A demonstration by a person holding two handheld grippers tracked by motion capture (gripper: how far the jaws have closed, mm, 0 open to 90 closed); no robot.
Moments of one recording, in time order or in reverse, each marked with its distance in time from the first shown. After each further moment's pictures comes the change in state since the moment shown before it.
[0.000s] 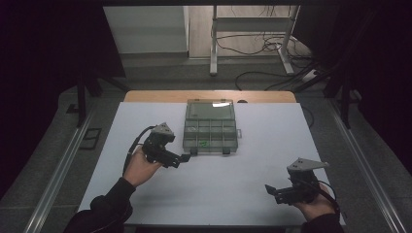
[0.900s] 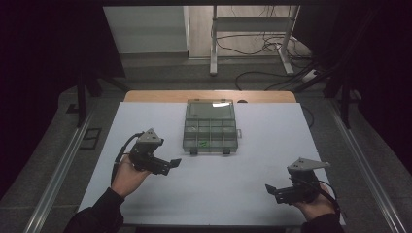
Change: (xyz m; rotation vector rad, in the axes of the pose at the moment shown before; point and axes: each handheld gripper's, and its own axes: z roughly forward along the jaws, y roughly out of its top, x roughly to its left) left arm -0.010 -0.025 -0.028 -0.050 0.074 0.011; right arm 0.000 0.000 -0.001 -0.010 0.002 0.014
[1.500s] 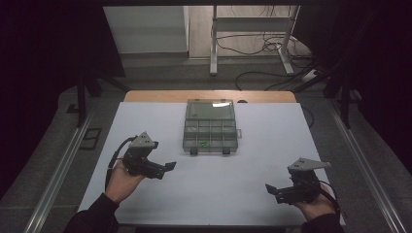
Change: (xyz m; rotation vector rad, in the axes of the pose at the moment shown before) left arm -0.003 -0.012 -0.013 -0.018 0.011 -0.020; right arm -0.001 0.000 -0.001 -0.007 0.002 0.003
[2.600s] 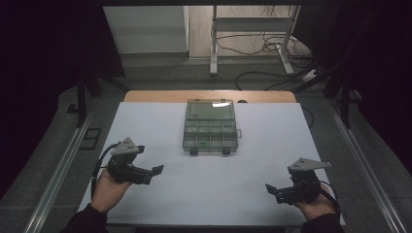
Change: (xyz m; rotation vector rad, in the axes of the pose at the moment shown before) left arm 0.003 -0.024 -0.031 -0.040 0.054 -0.058; right arm 0.000 0.000 0.000 -0.004 -0.001 0.000
